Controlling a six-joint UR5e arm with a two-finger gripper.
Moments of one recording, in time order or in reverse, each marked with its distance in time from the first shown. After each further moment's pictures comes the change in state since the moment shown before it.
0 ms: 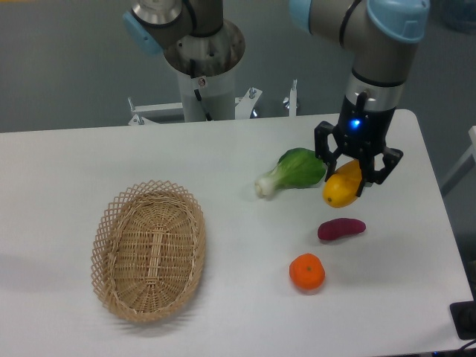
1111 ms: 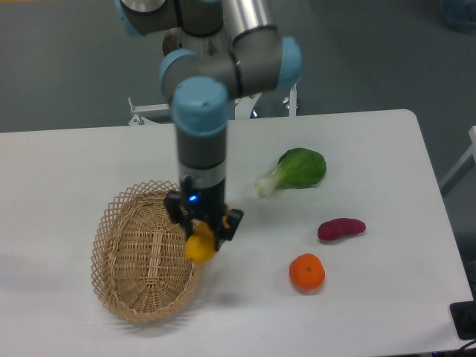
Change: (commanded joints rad) arm -0.503 -0.184 -0.160 0.365 0.199 -0.669
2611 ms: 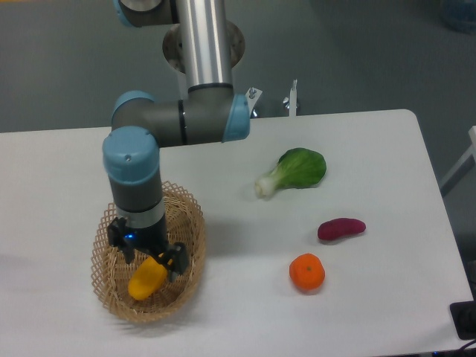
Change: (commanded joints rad) arm 0.039 0.001 0.121 0.005 -0.002 0.015
